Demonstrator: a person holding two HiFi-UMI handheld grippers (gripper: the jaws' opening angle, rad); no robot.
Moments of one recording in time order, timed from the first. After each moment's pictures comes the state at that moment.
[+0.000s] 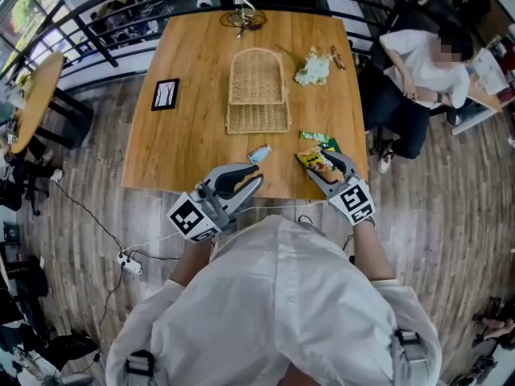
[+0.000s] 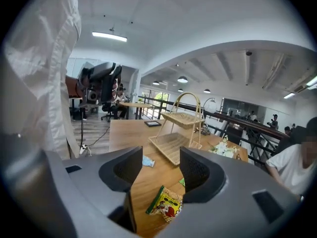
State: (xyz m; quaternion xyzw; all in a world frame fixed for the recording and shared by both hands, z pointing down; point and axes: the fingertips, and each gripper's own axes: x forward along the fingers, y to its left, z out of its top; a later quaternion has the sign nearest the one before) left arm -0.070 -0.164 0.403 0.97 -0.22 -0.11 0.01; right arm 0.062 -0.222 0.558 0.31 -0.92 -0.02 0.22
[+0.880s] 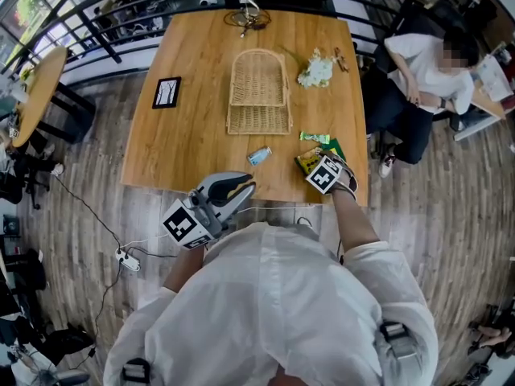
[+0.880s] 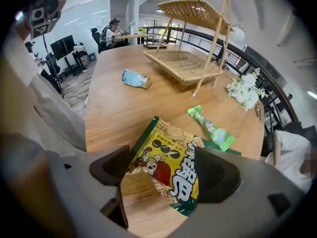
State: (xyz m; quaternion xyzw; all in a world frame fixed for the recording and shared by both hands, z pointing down) left arm -0.080 -0.157 0.413 0.97 -0.24 -0.09 0.02; right arm 0.096 -0.266 0.769 0.24 -0.78 0.11 0.57
